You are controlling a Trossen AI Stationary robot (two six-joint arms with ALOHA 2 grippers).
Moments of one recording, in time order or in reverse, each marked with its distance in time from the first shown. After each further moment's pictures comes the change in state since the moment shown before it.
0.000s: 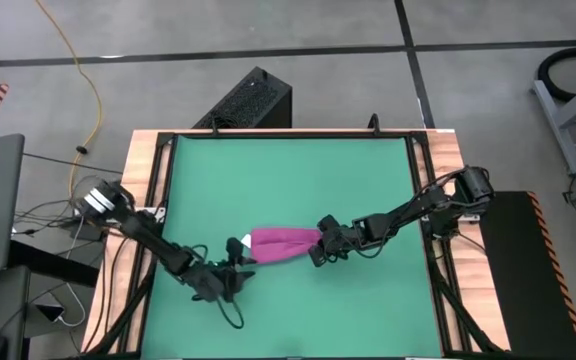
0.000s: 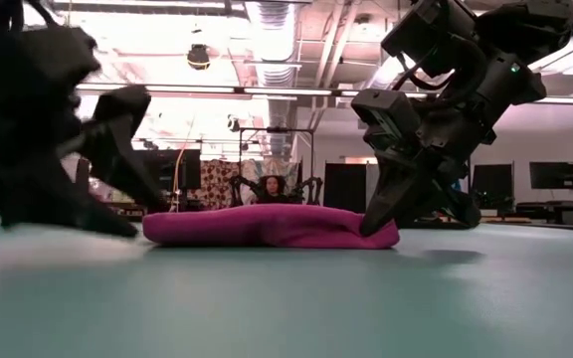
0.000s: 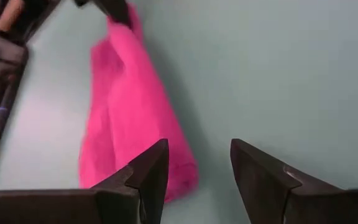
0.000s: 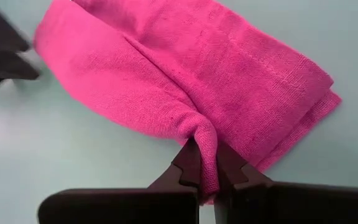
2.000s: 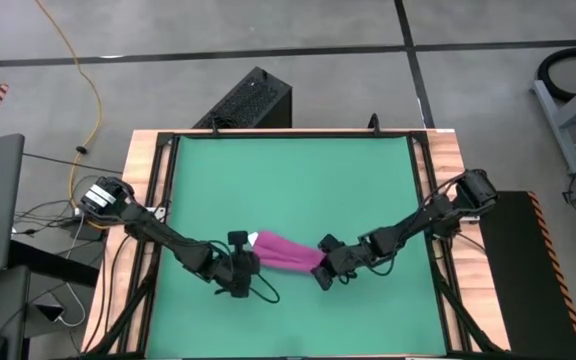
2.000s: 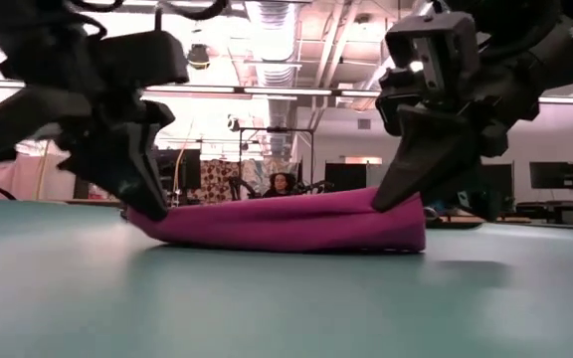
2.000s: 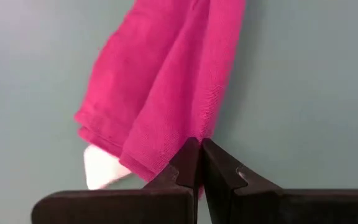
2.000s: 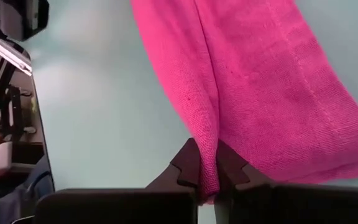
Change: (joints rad) left arm 0.133 -0.035 0.345 -0.744 0.234 -0.576; right arm 0.168 -0.007 0.001 0.111 -0.016 0.022
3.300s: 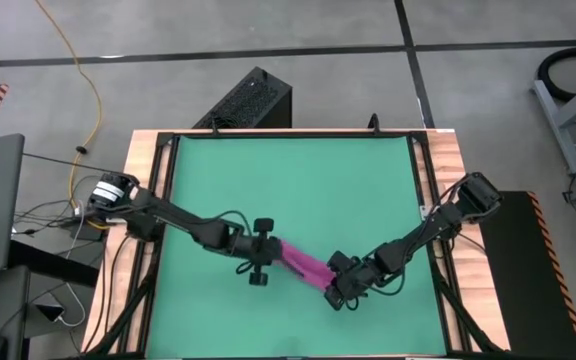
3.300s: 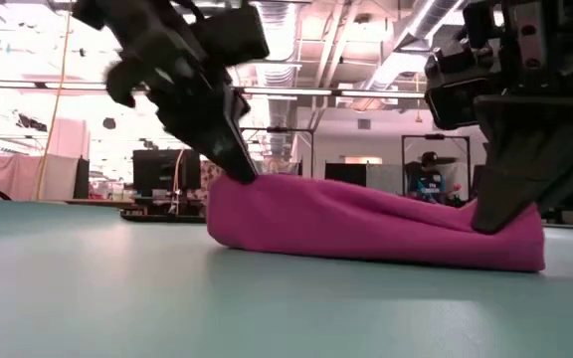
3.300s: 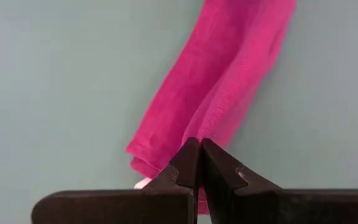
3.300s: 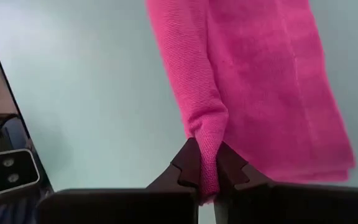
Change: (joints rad) left arm 0.237 0.033 0.120 0.134 0.286 0.264; right arm 0.172 0.000 0.093 -0.297 0.028 0.146
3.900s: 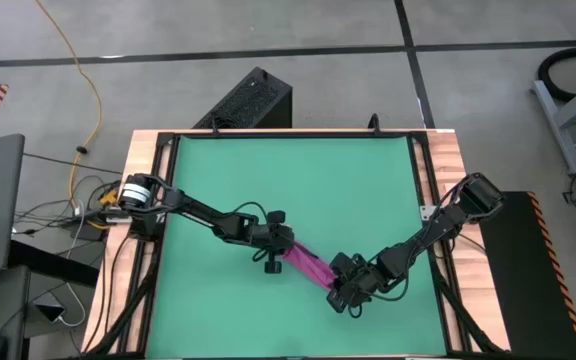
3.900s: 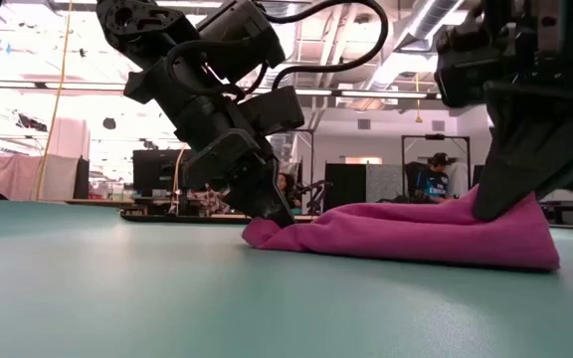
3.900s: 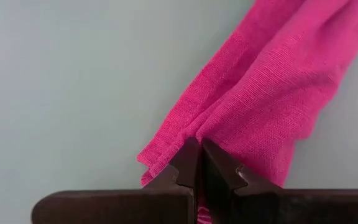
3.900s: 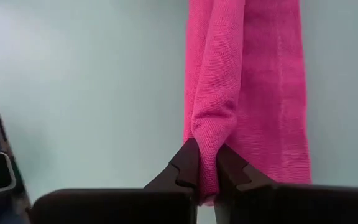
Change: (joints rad) left arm 0.144 0.208 -0.009 0.154 0.084 0.081; right arm 0.039 -0.007 0.053 -0.133 0.138 -0.055
